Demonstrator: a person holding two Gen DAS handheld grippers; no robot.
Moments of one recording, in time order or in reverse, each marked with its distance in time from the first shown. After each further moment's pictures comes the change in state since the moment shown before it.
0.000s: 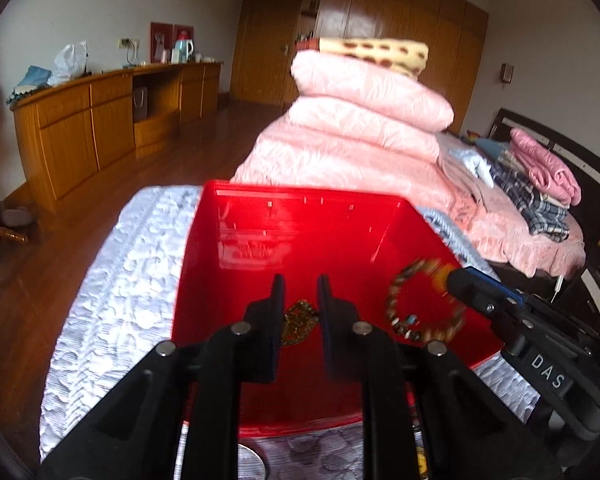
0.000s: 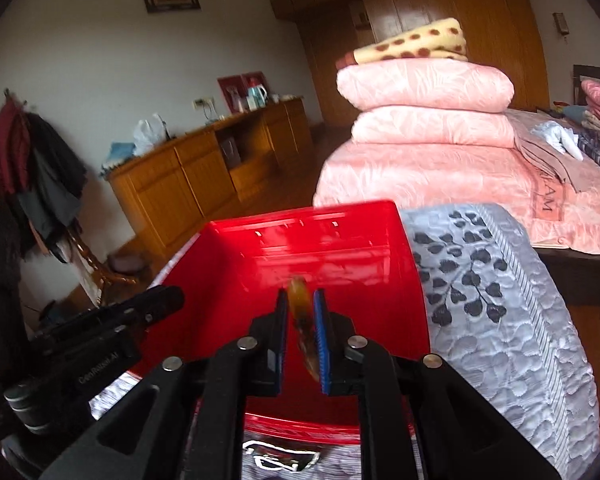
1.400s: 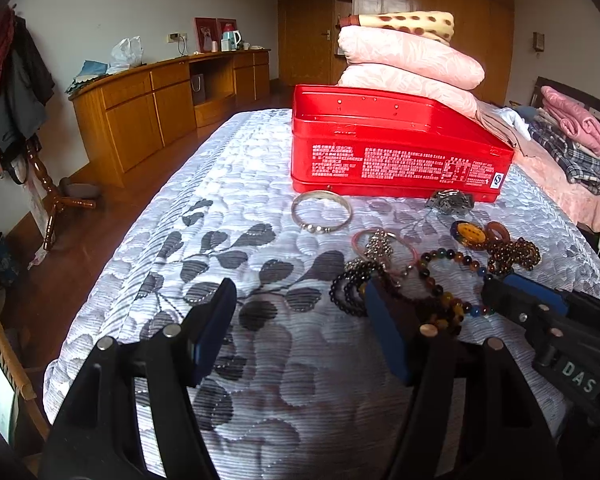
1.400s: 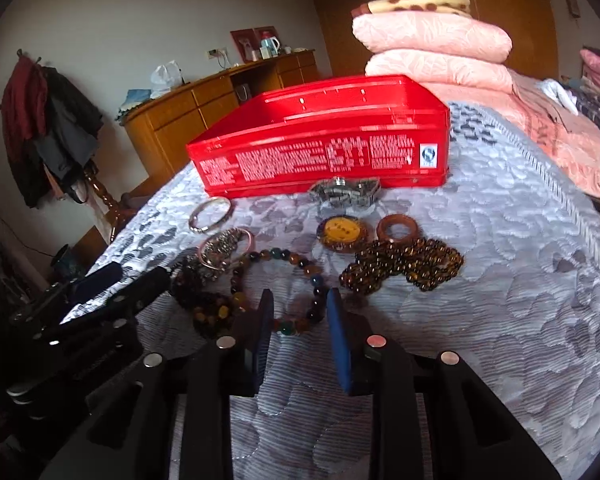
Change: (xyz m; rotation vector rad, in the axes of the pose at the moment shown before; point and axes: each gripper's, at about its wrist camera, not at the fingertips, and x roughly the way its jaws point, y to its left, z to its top) left arm -0.111 0.018 -0.157 0.020 0.033 0.228; right arm -0.080 0.047 -0.153 -0.015 0.174 0.030
